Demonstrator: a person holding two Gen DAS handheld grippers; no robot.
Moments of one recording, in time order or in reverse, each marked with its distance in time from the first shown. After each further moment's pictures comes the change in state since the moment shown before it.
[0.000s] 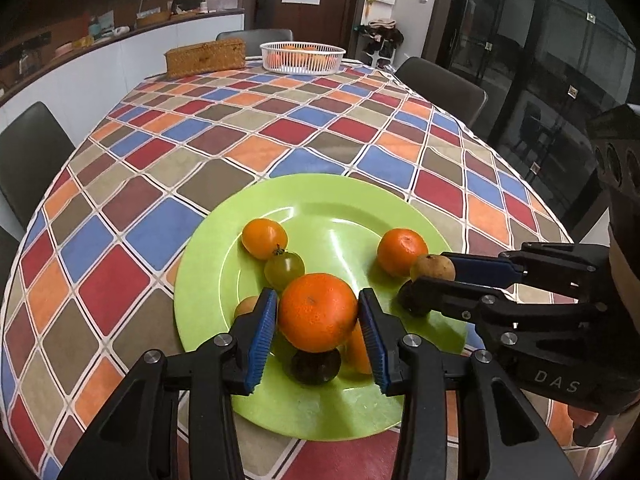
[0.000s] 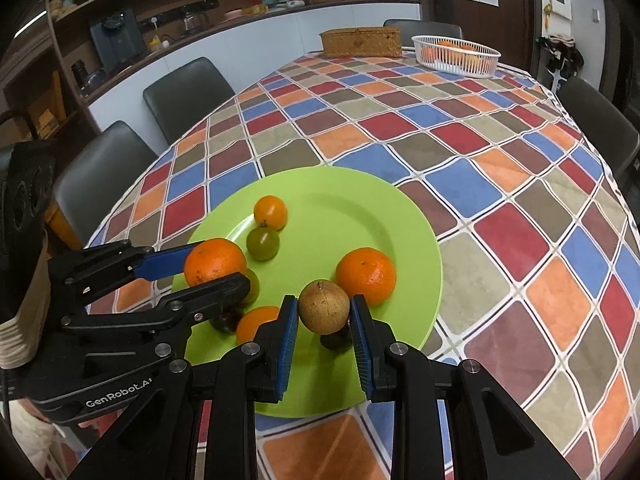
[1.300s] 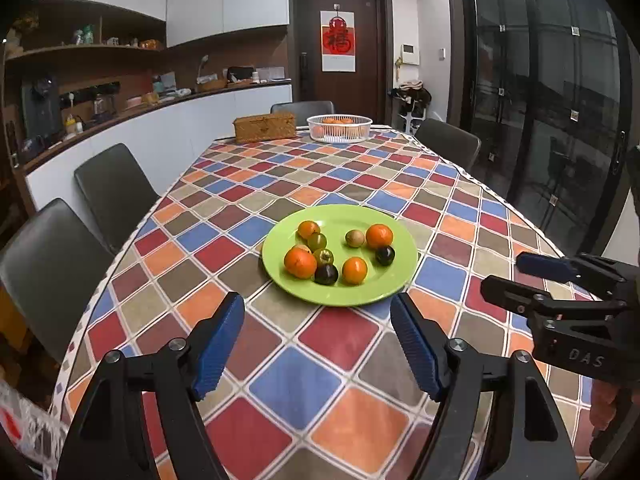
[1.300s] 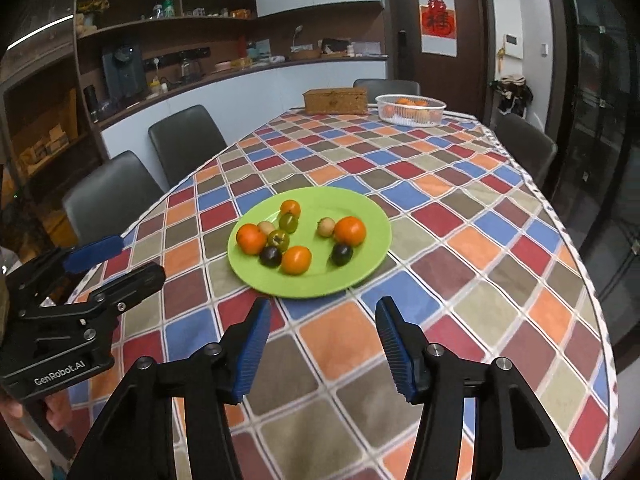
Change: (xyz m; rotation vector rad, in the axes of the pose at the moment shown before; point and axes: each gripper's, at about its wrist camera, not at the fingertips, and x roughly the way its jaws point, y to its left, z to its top) left arm -0.176 -0.055 -0.106 -0.009 -0.255 0.212; right arm -0.149 0.049 -0.108 0.017 -0.229 -0.152
